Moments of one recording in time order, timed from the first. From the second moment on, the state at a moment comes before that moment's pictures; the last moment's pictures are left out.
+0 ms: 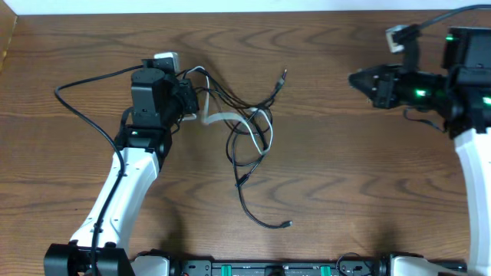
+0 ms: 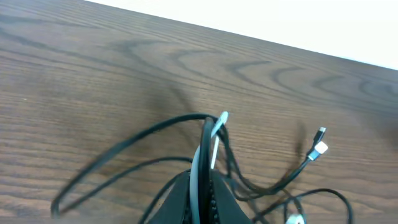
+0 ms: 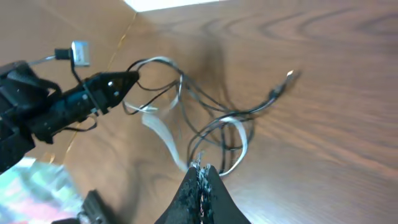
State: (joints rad) left arm -0.08 1.40 0.91 -0.08 0.14 -0.27; right arm -0.06 1.40 1.47 -0.91 -0.83 0.05
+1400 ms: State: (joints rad) left arm -0.08 1.40 0.90 0.76 1.22 -1.08; right arm 0.35 1.65 1.47 -0.55 -0.81 -0.60
